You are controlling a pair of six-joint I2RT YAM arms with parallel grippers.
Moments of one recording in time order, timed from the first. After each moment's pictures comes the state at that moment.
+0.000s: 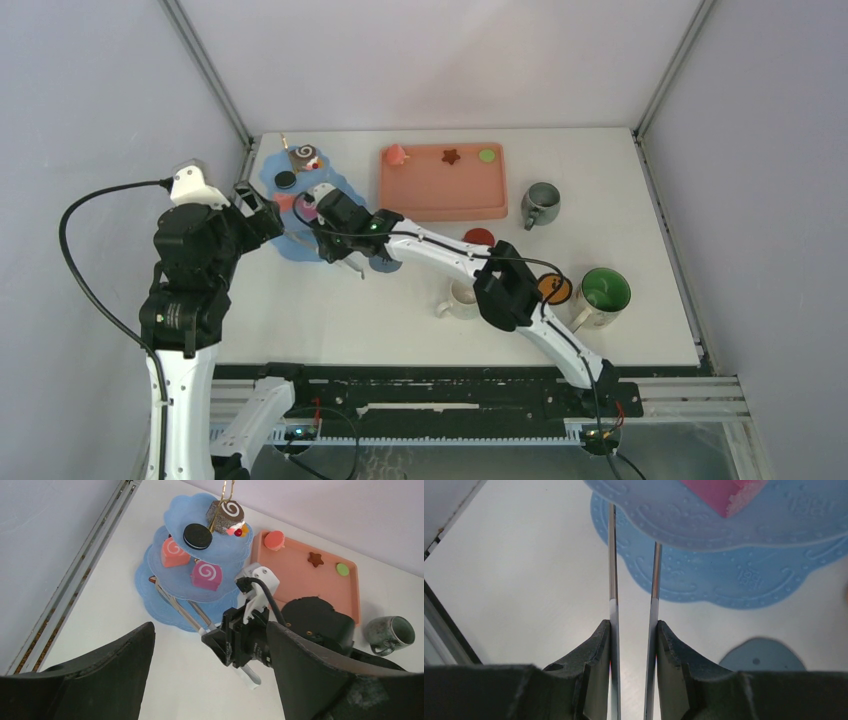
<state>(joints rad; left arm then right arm) -0.06 0.77 1.29 -0.83 -0.18 -0.34 1.04 2.42 2.23 -0.51 0.01 0.30</state>
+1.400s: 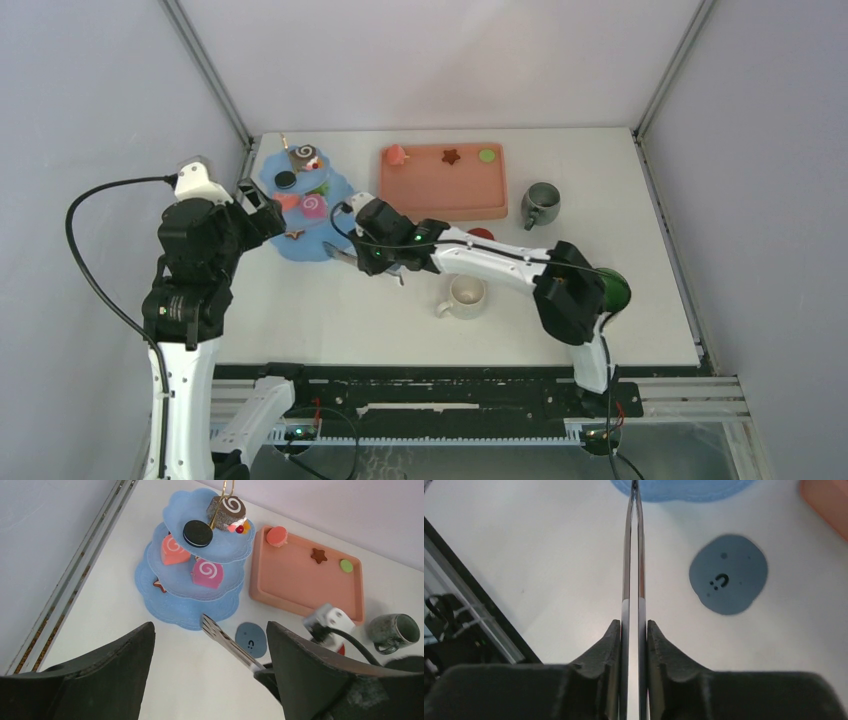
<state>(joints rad) -0.06 0.79 1.29 -0.83 -0.18 -0.33 1.04 2.04 1.72 -0.44 0.02 0.31</state>
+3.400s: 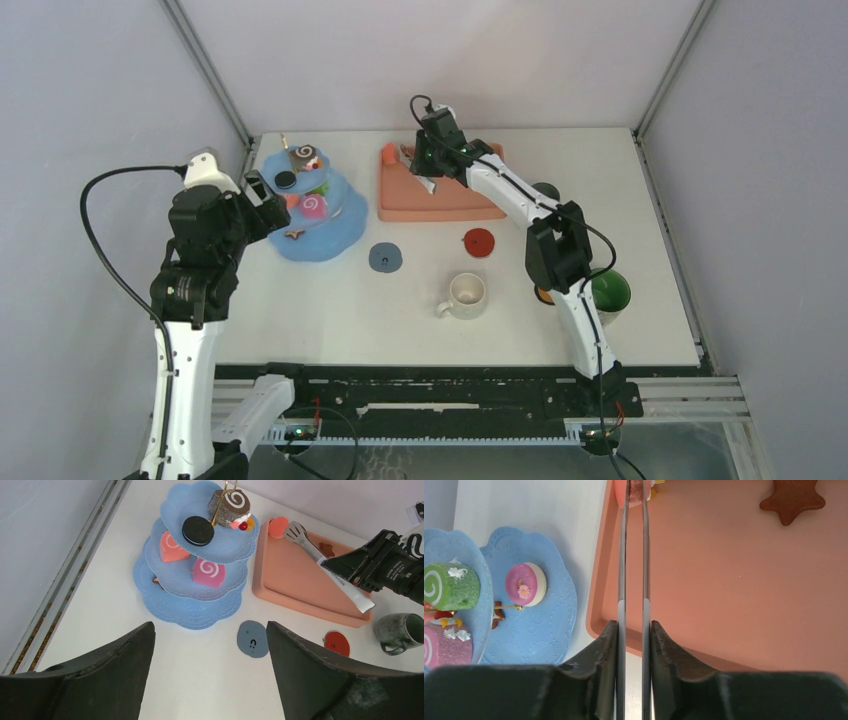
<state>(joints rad) -0.06 0.84 1.29 -0.81 -0.18 -0.34 0.58 2.30 2.15 -0.52 0.04 0.51</state>
